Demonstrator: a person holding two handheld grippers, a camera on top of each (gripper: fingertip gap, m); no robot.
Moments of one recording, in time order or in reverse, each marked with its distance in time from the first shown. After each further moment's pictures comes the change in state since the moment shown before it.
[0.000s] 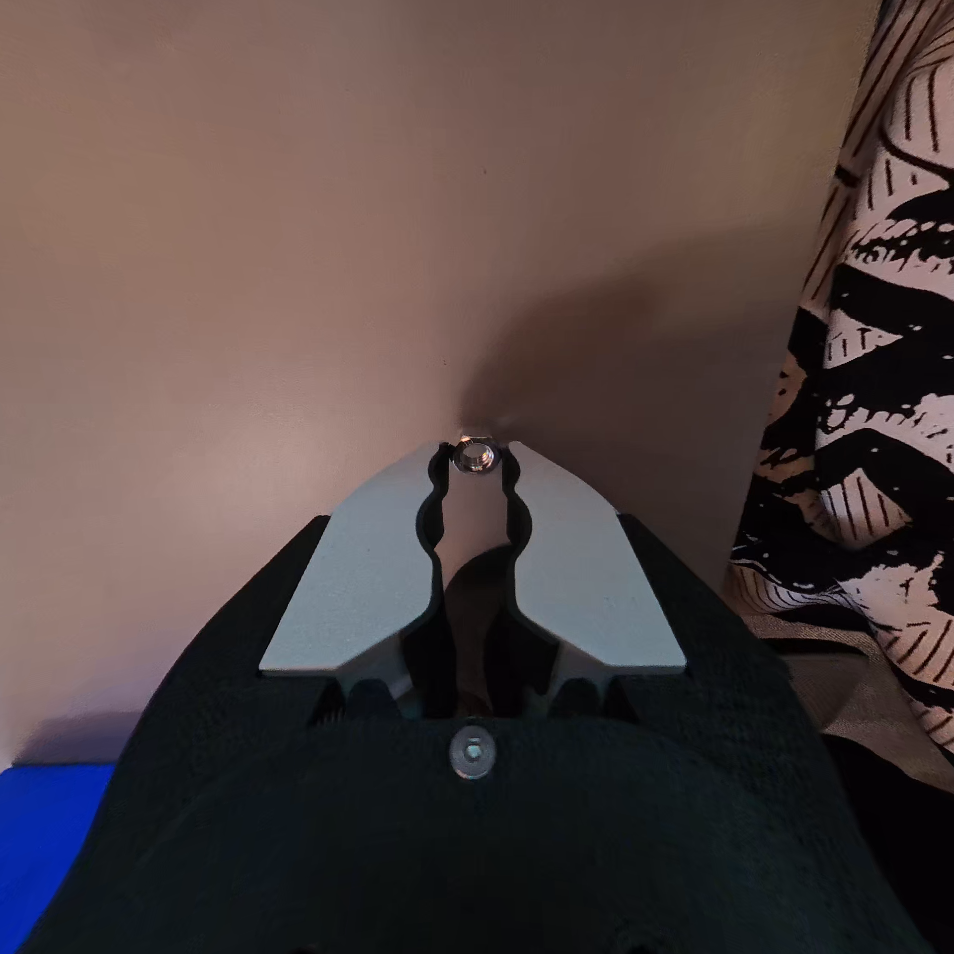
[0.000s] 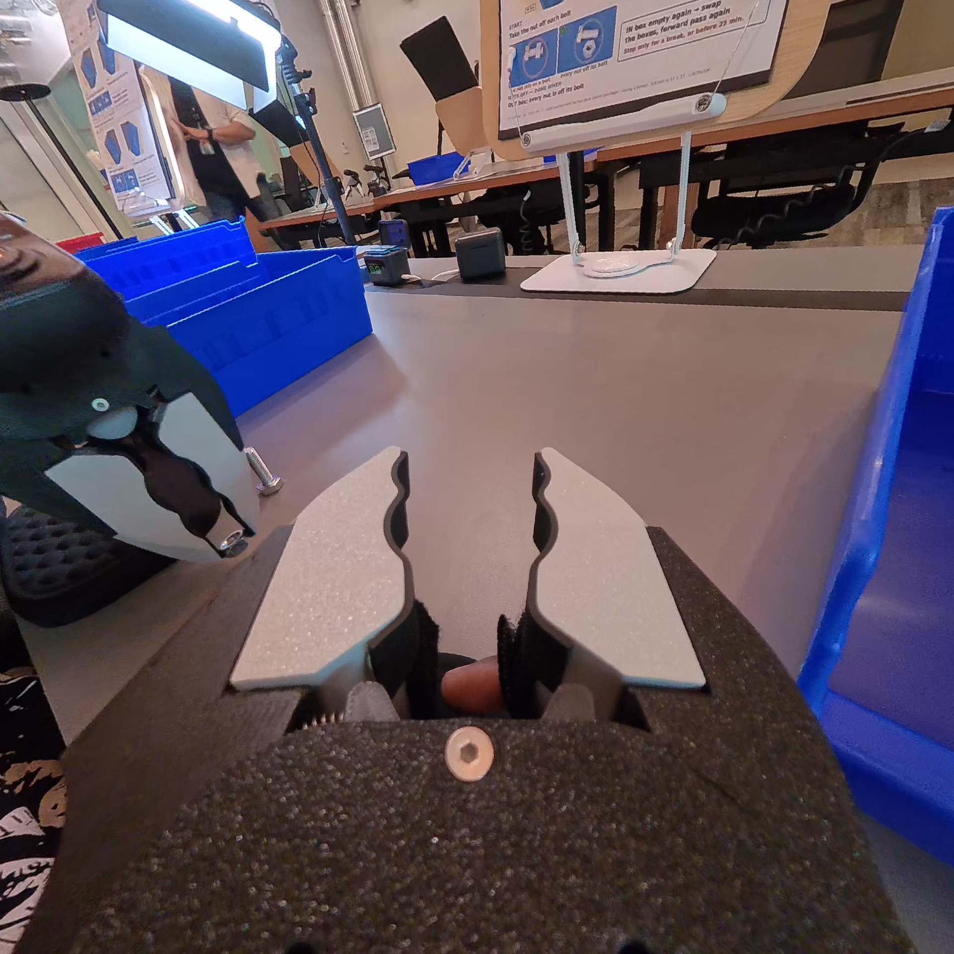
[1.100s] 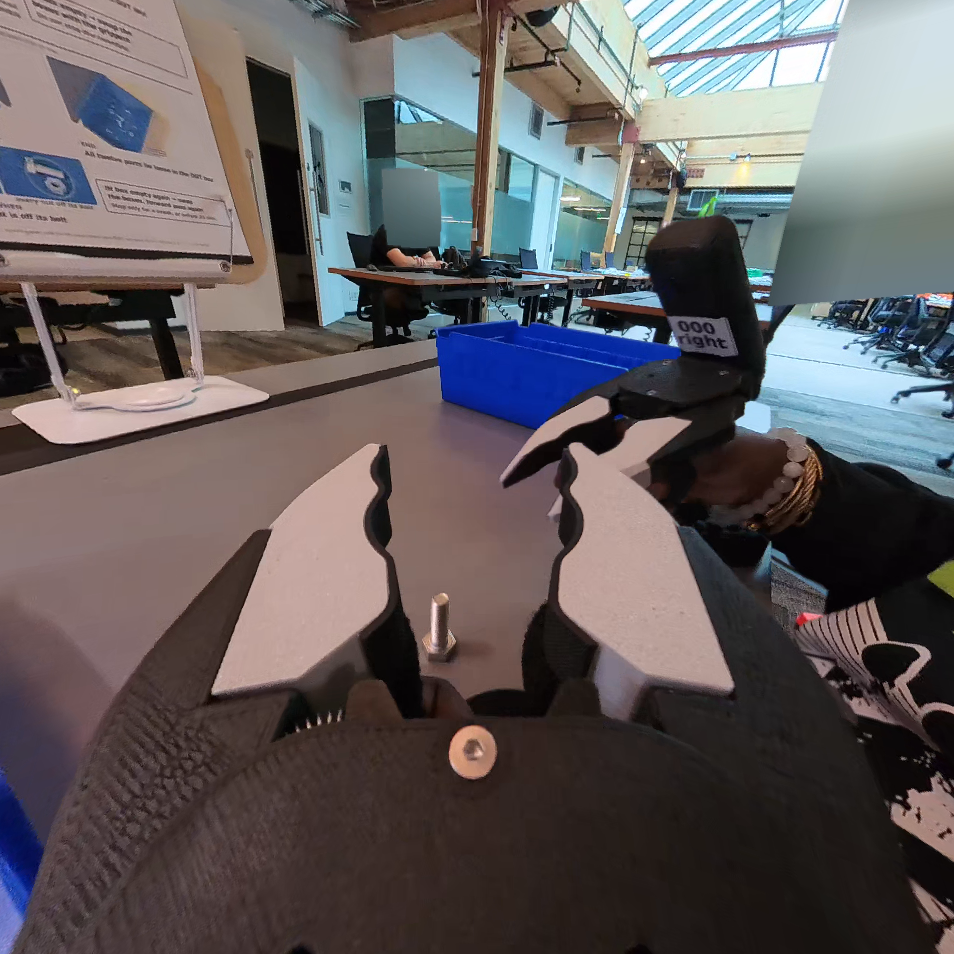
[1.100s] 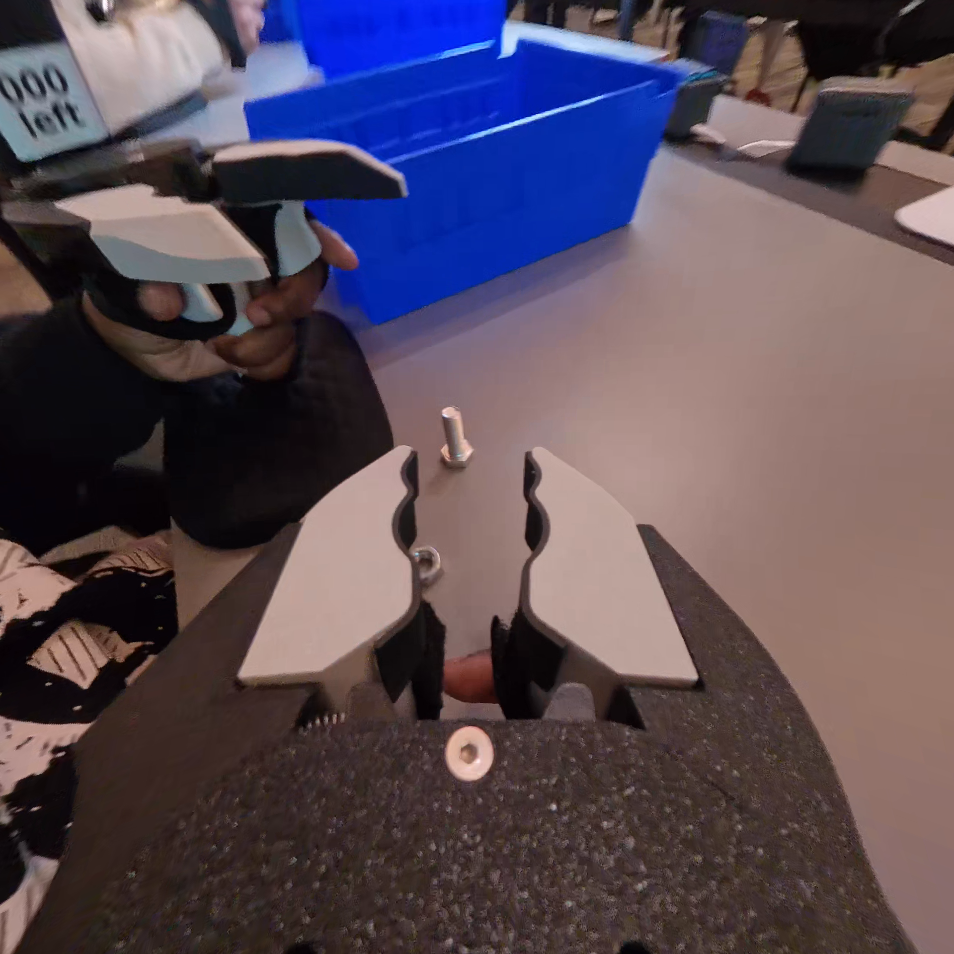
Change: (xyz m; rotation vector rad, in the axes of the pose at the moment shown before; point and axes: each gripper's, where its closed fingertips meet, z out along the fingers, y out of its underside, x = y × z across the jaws) left arm -0.037 0.039 -0.128 1.467 -0.465 -0.511; right arm -0.135 0.037 0.080 -0.307 -0.417 -0.215
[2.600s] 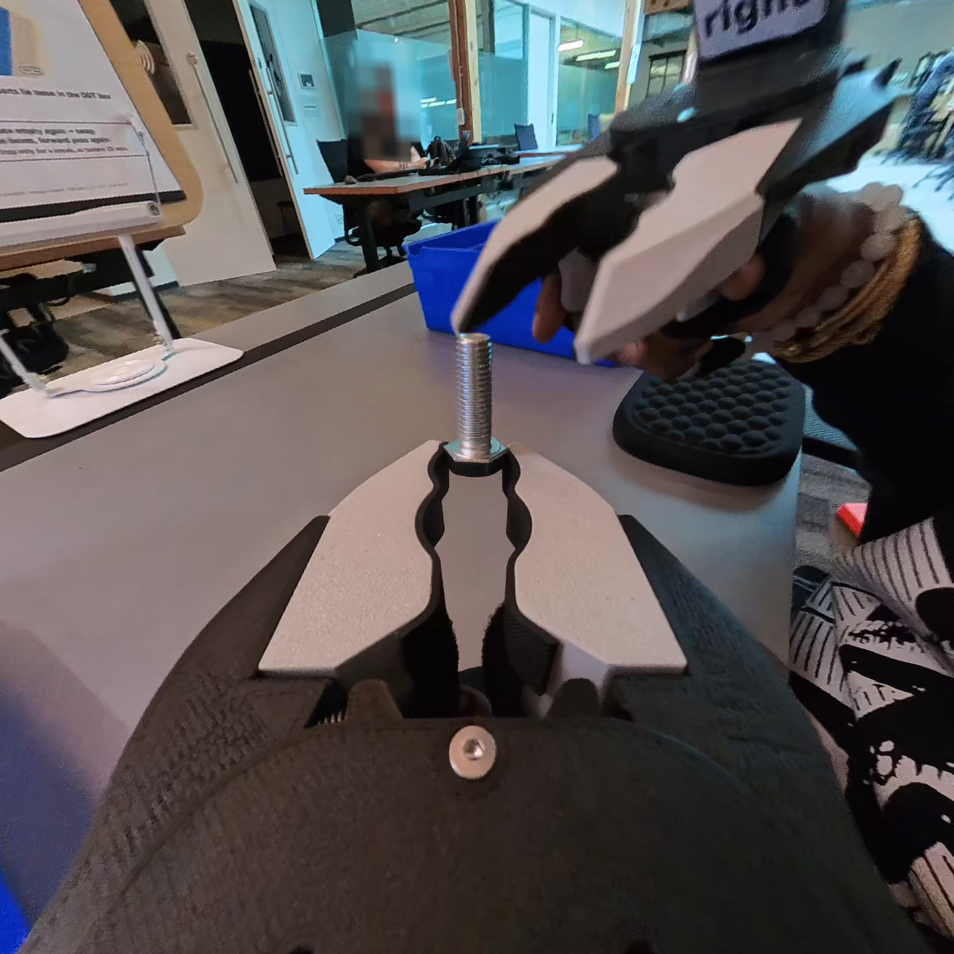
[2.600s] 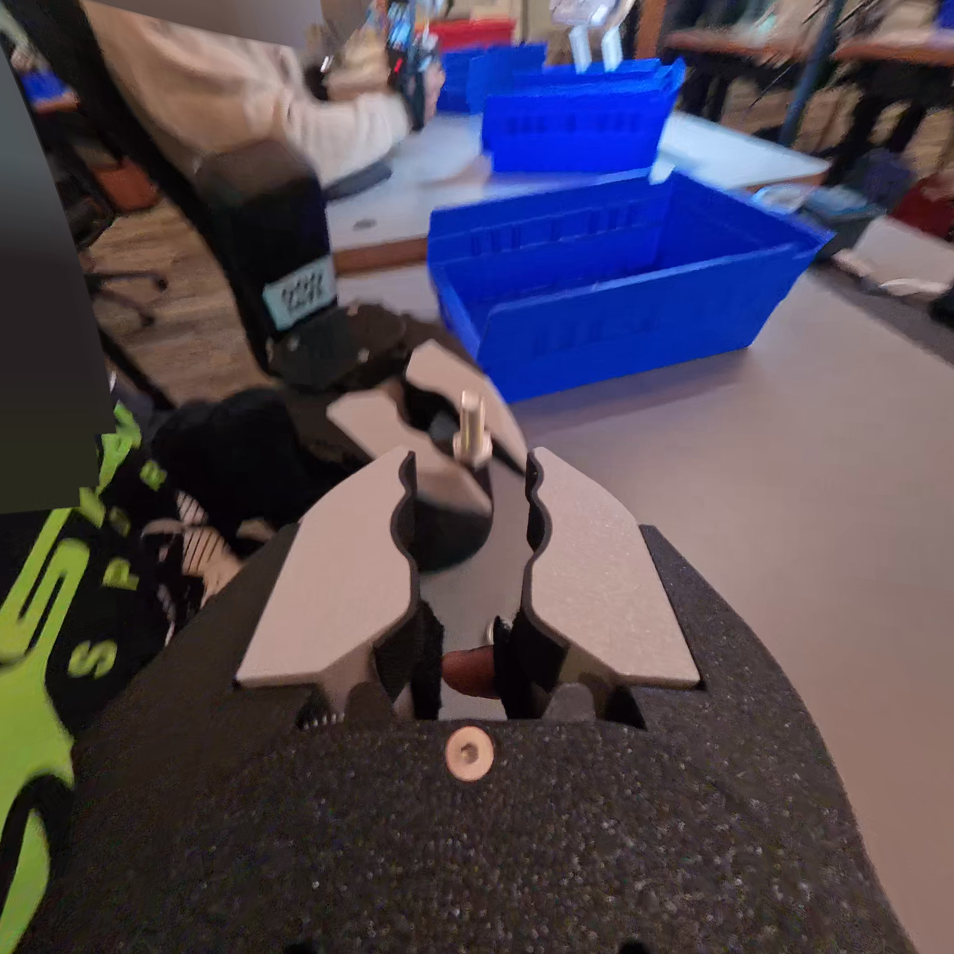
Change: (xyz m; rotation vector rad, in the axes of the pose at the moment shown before) left arm 0.025 0.032 0.020 -0.186 0.013 0.140; right arm -0.049 -0.066 -0.015 0.053 -0.258 -0.100
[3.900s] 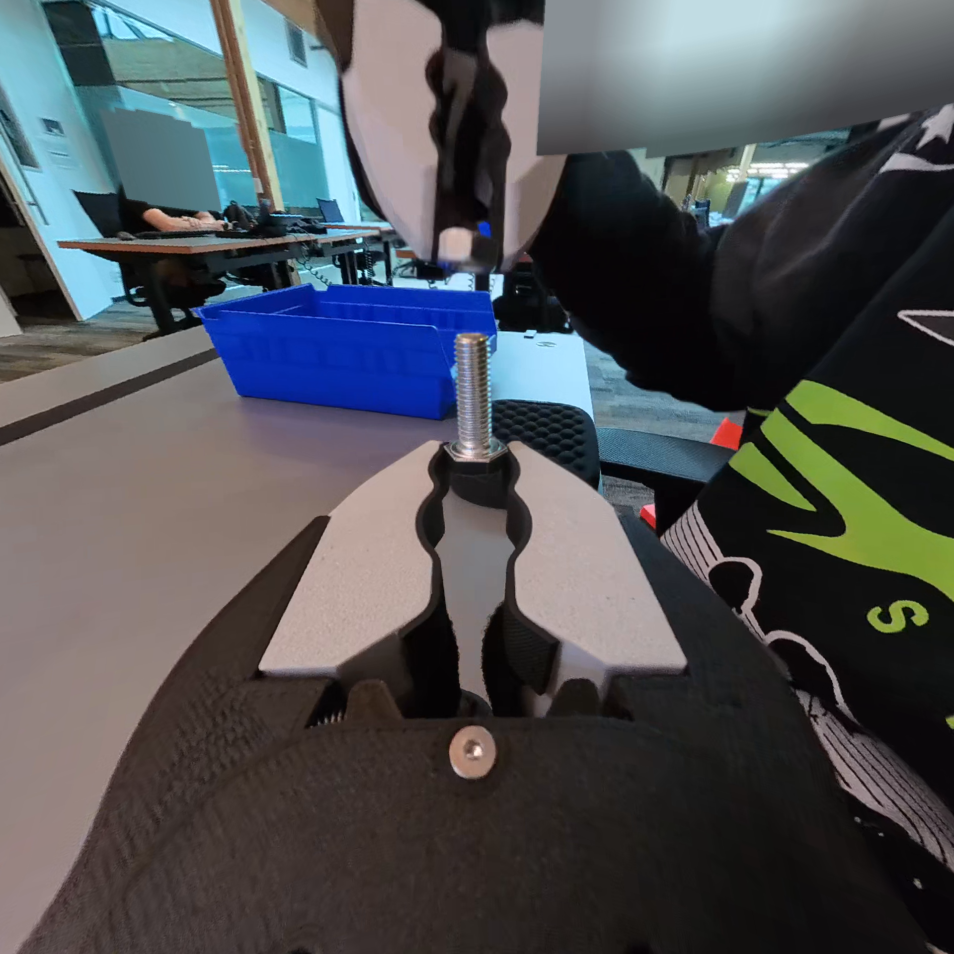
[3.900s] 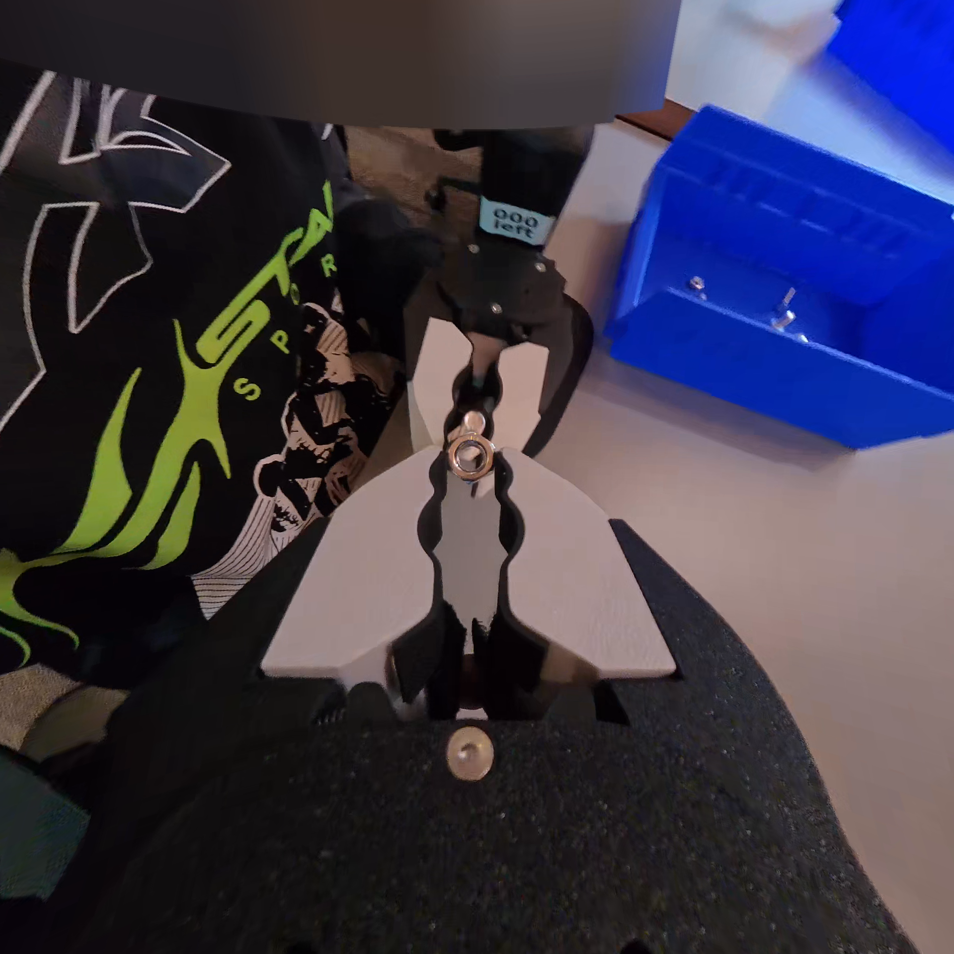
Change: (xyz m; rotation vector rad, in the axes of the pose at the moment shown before) left arm 0.068 -0.019 0.005 0.120 0.390 -0.057; right arm -0.030 -0.018 -0.054 -0.363 -0.420 -0.459
